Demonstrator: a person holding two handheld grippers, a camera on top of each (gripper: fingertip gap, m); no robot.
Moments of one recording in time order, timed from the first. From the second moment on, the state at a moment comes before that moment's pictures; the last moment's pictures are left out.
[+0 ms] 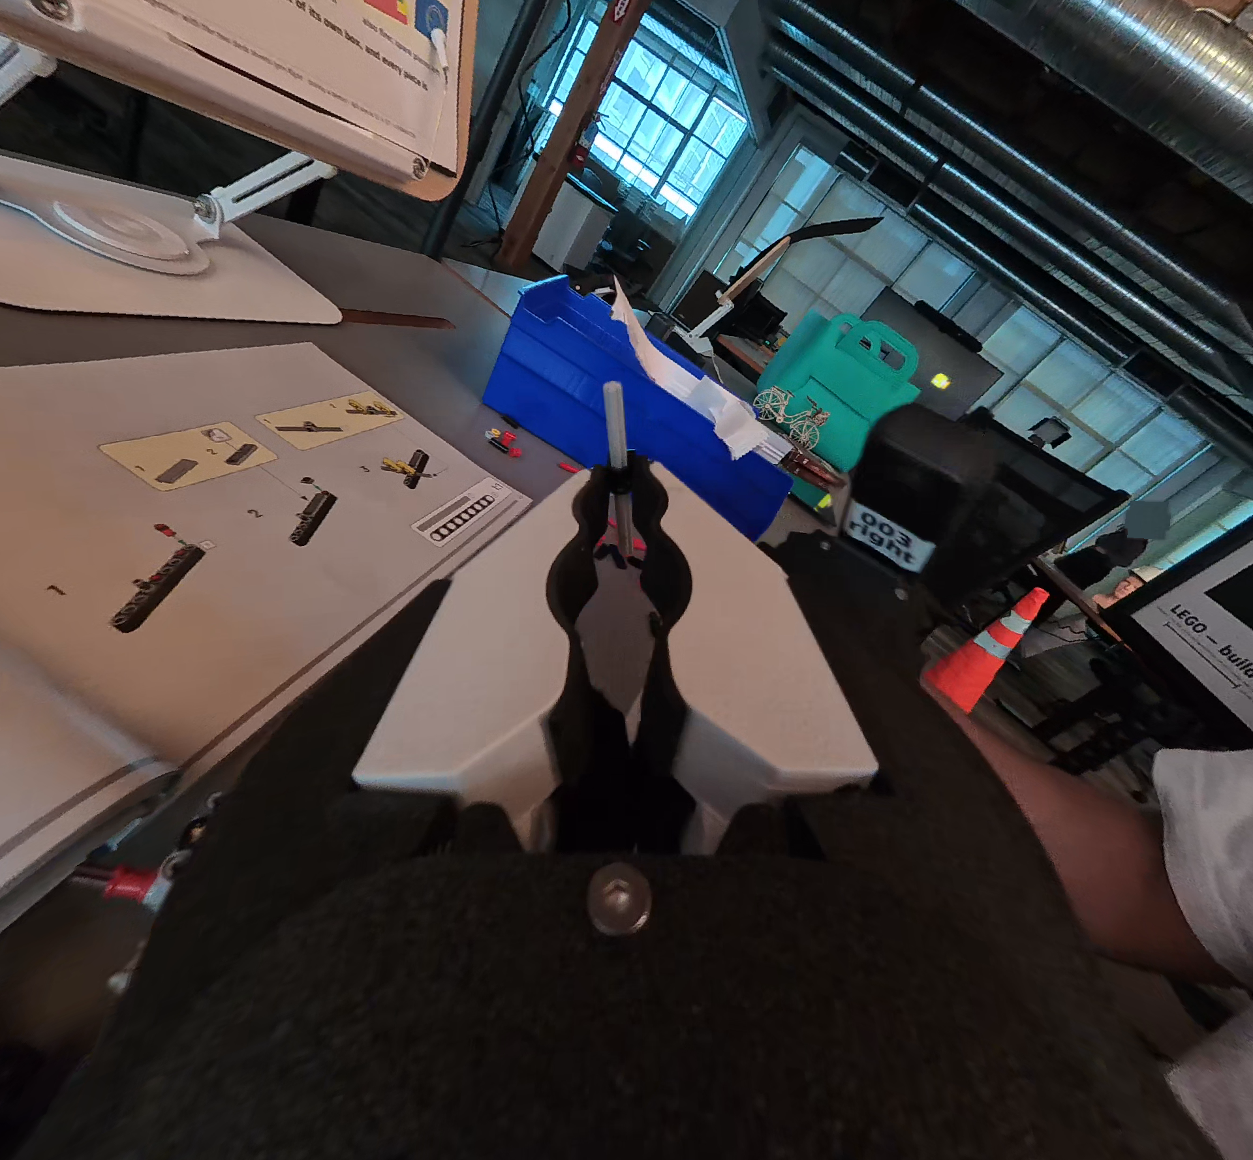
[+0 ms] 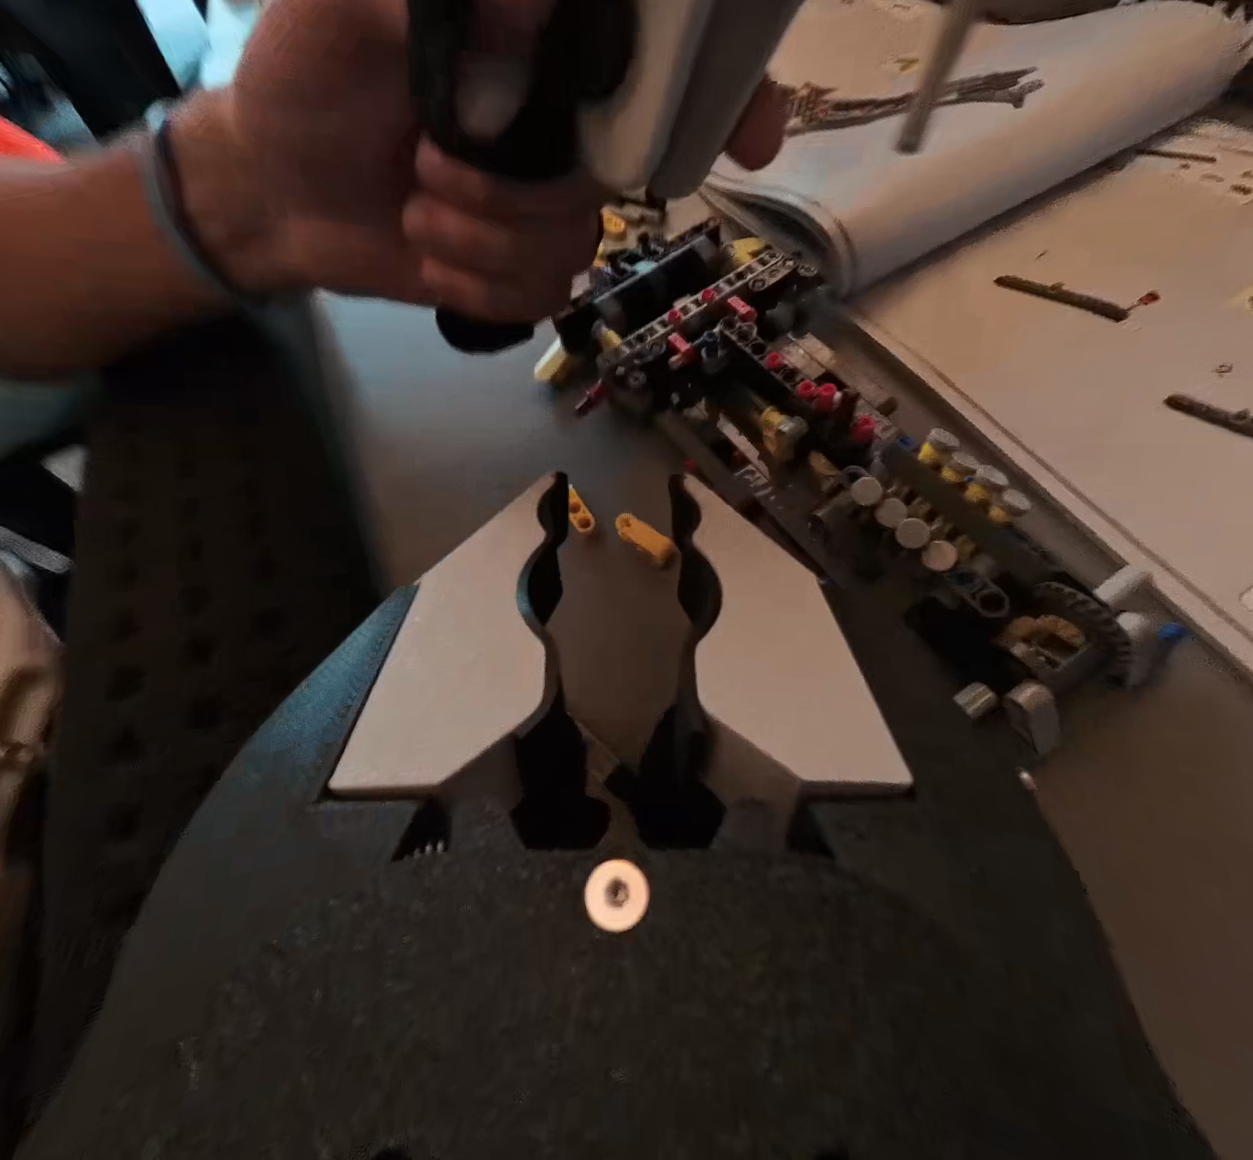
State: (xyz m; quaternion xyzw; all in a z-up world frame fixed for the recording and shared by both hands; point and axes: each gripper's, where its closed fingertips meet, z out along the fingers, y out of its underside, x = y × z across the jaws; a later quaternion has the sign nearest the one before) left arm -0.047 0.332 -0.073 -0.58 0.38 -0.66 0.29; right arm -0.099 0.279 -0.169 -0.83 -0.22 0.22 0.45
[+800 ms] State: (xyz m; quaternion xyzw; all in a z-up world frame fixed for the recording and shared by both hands) left arm -0.051 0.344 -0.072 -0.59 0.39 -0.64 0.30; right arm -0.102 0.286 -0.195 -0.84 -0.34 0.15 0.39
